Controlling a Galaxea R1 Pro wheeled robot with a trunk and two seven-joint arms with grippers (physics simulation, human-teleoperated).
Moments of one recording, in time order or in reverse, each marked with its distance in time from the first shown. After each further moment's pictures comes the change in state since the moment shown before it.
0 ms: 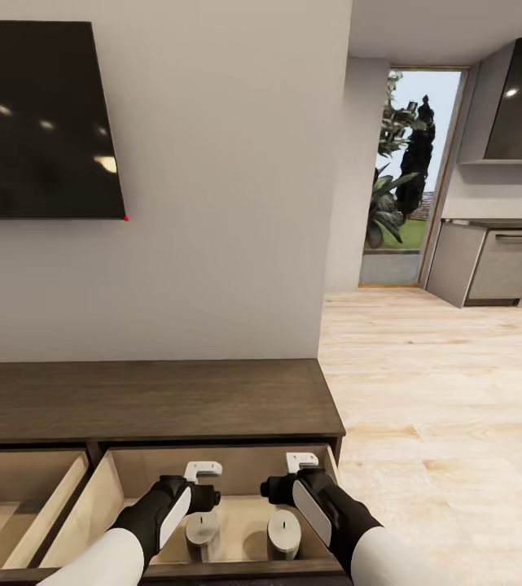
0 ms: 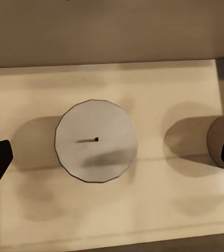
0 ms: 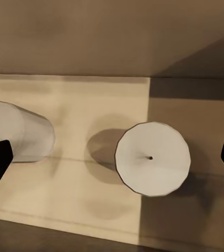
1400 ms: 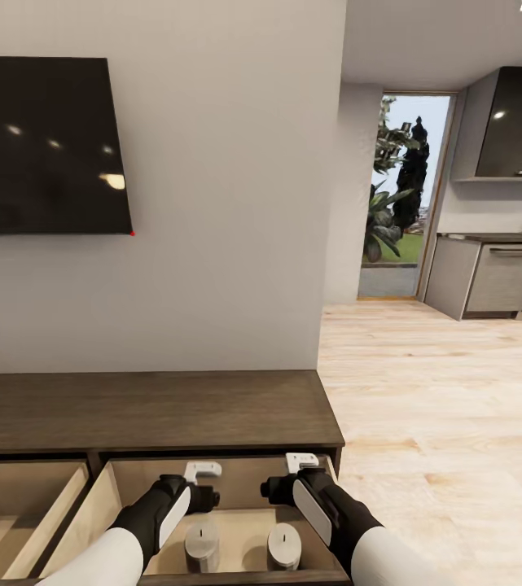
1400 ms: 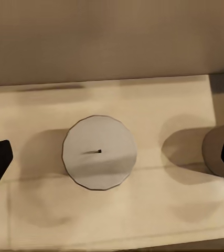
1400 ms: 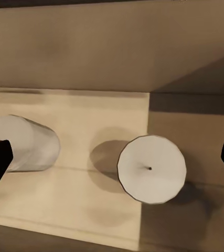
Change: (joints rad) left arm 0.000 0.003 -0.007 -0.004 -0.002 0.017 0.000; right arm 0.000 0.000 -0.007 0.000 0.000 0.010 0.002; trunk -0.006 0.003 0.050
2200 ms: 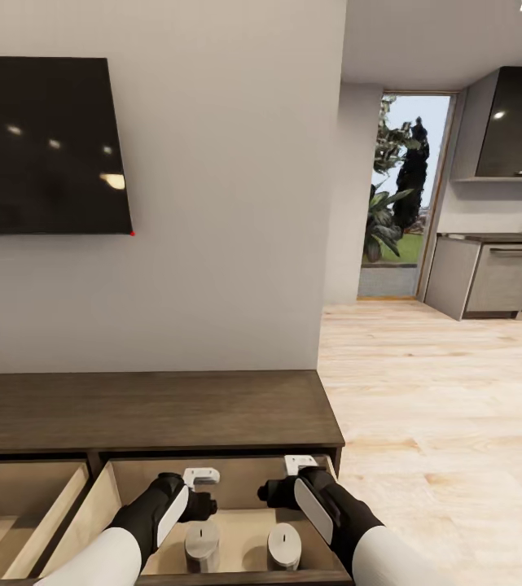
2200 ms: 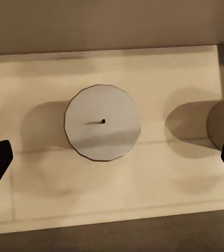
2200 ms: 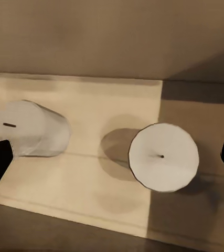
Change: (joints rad) left arm 0.000 0.007 0.006 -0.007 0.007 0.108 0.000; right arm -0.001 -0.004 -0.010 -0.004 0.006 0.056 0.052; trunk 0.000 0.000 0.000
